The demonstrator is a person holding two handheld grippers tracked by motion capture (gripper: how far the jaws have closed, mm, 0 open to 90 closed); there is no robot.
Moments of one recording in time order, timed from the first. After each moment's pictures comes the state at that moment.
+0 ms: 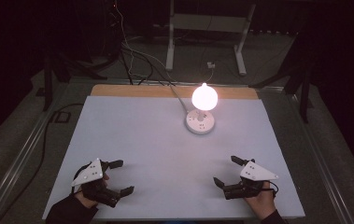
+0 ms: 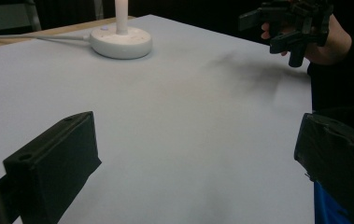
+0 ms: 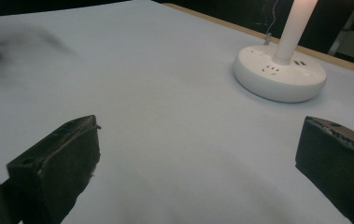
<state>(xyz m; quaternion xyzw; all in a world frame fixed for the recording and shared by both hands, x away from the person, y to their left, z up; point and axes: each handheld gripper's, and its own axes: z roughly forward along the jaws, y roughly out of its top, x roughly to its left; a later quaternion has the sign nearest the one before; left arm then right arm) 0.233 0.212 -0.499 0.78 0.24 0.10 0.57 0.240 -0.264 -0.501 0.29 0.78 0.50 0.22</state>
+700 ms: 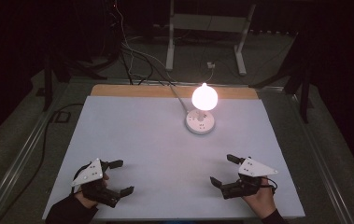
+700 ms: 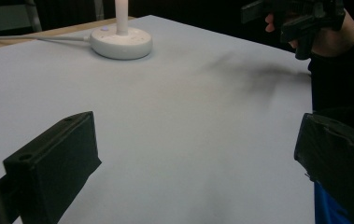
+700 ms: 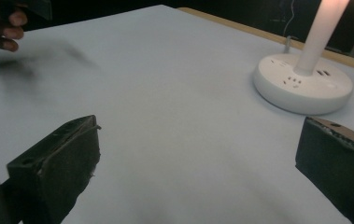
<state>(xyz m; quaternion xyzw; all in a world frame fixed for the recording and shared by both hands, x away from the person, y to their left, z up) 0.232 0.212 -0.499 0.78 0.24 0.10 0.58 0.241 -0.252 -0.479 0.29 0.79 0.51 0.18</state>
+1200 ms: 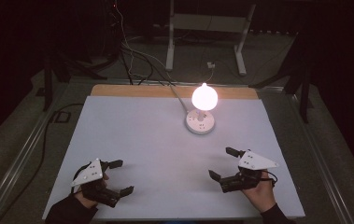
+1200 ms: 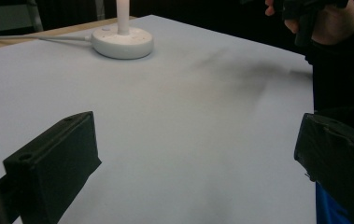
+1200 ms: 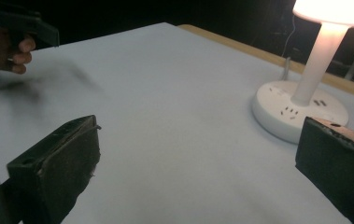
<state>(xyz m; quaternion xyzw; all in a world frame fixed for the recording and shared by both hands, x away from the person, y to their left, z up) 0.233 0.212 -0.499 0.77 0.24 0.10 0.58 0.252 -0.246 -0.456 0.28 0.78 0.53 0.20</state>
